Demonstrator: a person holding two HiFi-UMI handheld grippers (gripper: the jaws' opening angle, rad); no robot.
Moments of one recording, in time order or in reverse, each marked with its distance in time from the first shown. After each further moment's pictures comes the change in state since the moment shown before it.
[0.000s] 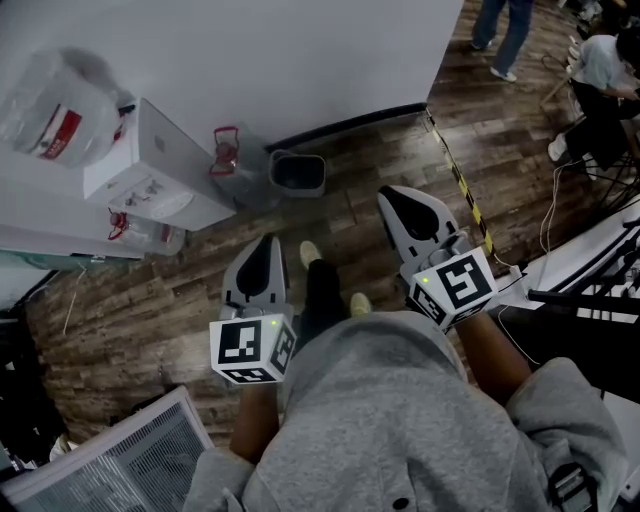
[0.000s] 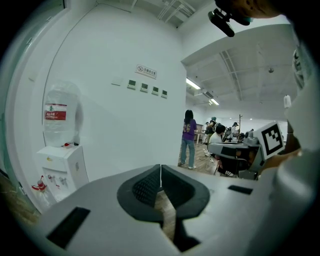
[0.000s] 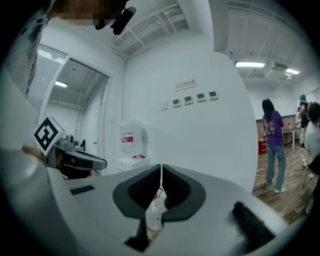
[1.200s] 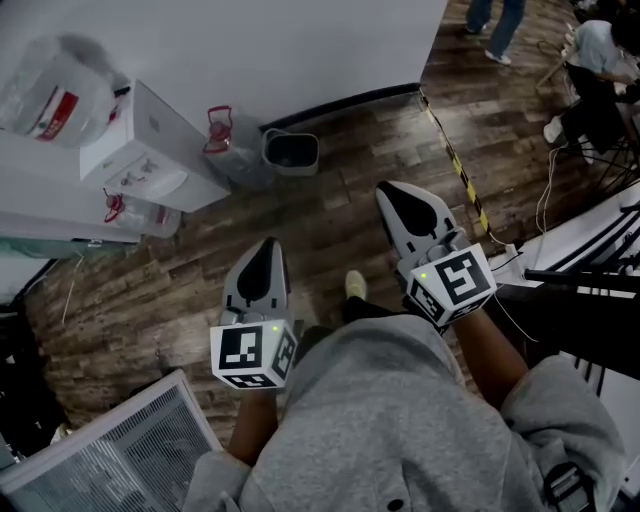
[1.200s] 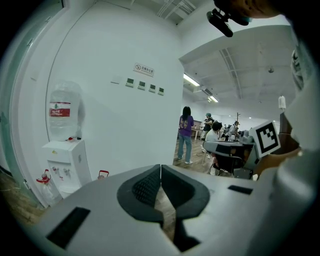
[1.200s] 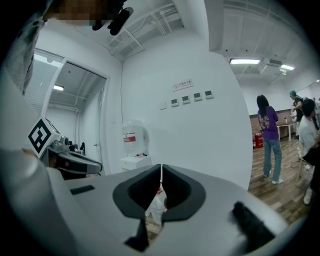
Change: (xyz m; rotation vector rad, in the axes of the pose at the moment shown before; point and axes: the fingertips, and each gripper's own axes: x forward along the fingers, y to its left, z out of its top) left arm -0.059 -0.038 -0.027 -0.008 0.054 -0.011; right arm -0.055 0.026 -0.013 0.046 0.011 -0.009
